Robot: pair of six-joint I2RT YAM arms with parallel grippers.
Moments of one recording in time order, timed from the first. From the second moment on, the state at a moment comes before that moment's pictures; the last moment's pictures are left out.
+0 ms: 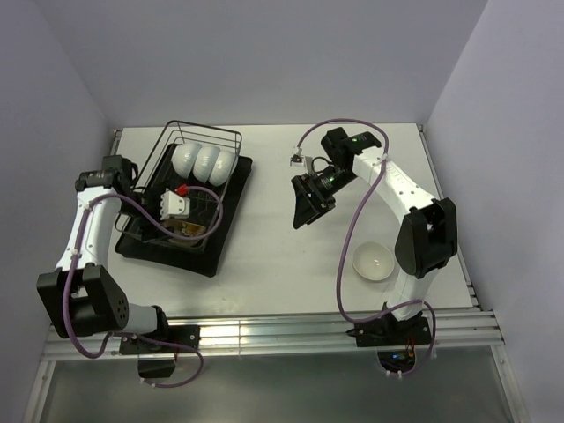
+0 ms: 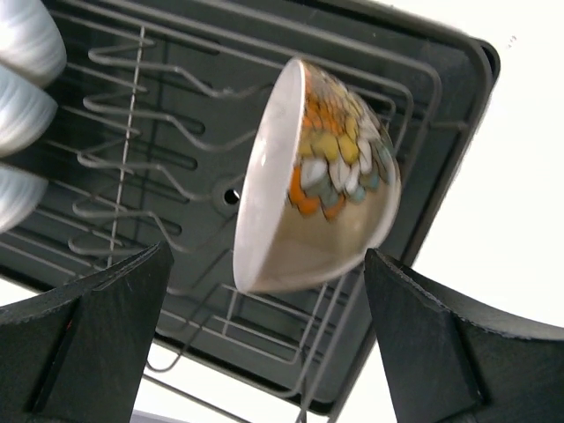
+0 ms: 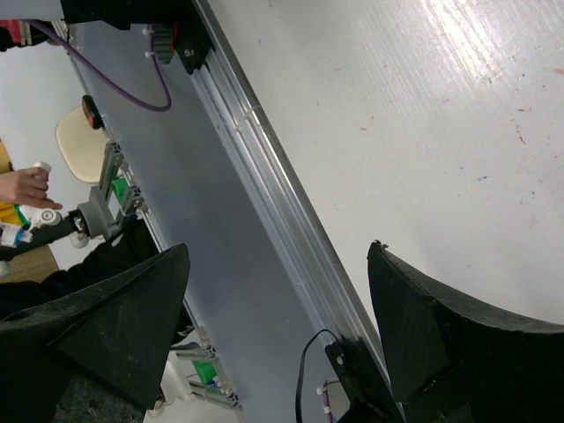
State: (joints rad) left arm 0.16 1.38 1.23 -1.26 0.63 1.70; right arm 0.39 1.78 1.61 -1.29 -0.88 -0.25
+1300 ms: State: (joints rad) left arm 0.00 1.67 1.45 -1.13 0.71 1.30; right arm 0.39 1.78 1.61 -1.29 -0.89 -0.26
